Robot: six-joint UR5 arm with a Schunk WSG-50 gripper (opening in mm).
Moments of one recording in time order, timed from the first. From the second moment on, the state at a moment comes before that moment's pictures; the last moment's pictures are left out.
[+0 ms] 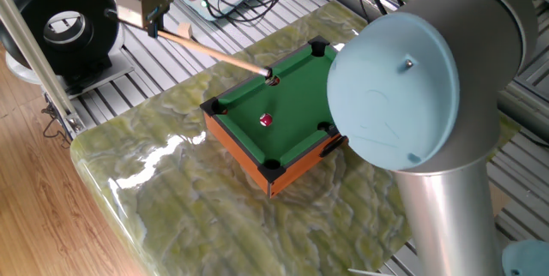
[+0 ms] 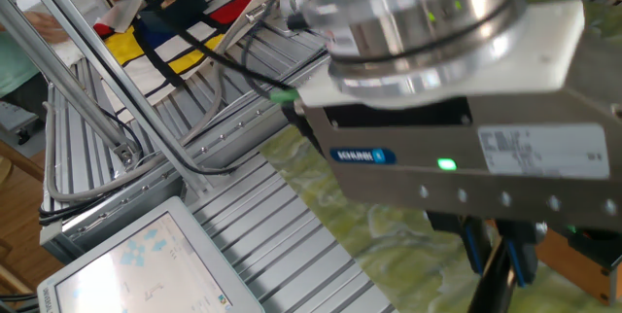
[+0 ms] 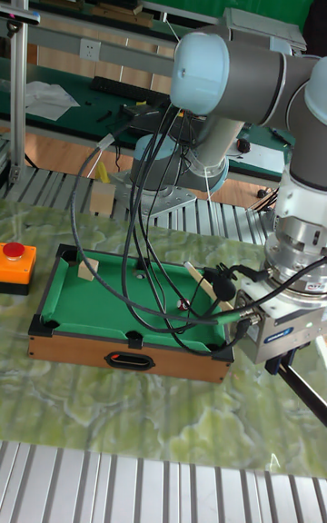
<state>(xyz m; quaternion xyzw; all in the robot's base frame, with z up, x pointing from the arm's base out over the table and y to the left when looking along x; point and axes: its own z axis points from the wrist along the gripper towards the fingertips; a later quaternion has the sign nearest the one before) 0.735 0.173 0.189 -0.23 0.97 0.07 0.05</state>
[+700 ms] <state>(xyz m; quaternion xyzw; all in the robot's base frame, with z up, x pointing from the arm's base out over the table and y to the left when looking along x) 0.727 0.184 0.193 -0.24 0.96 0.09 0.05</state>
